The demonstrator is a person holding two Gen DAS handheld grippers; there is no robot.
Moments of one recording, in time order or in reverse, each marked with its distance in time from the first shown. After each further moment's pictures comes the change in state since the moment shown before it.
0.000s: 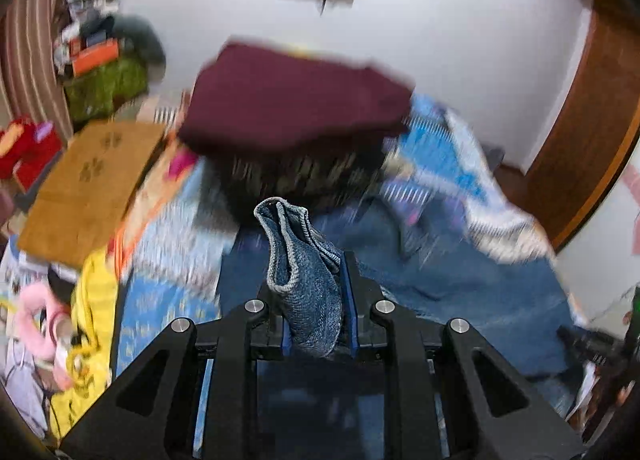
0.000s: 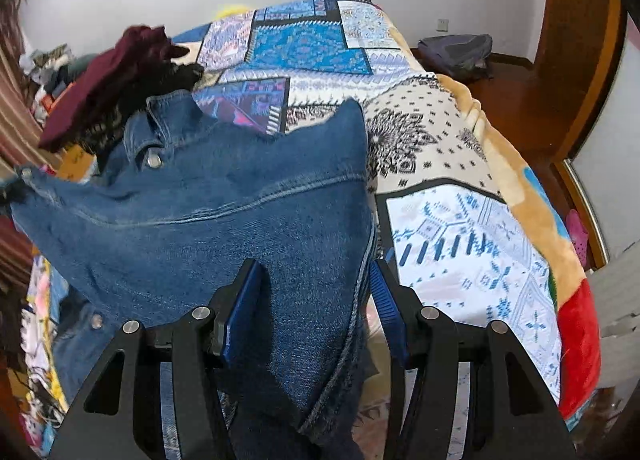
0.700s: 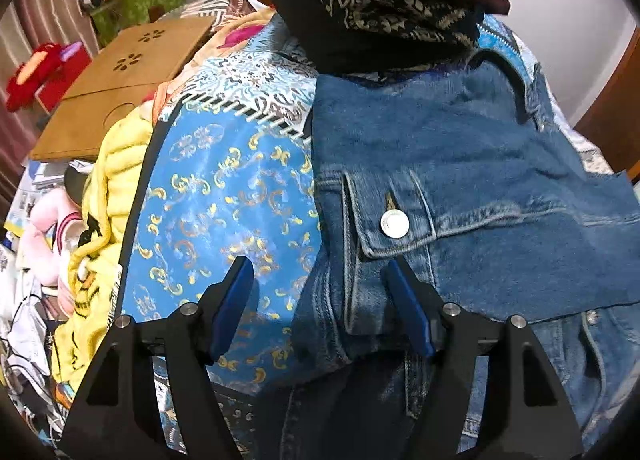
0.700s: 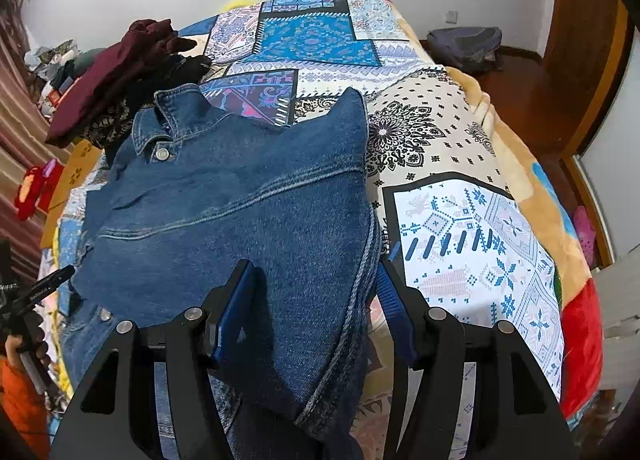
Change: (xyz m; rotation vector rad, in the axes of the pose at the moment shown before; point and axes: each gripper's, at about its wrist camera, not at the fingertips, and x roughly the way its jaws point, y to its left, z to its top) left arm 0.041 0.073 -0.091 -0.064 0.230 0.120; right arm -0.005 -0.003 0.006 0.008 0.042 0.051
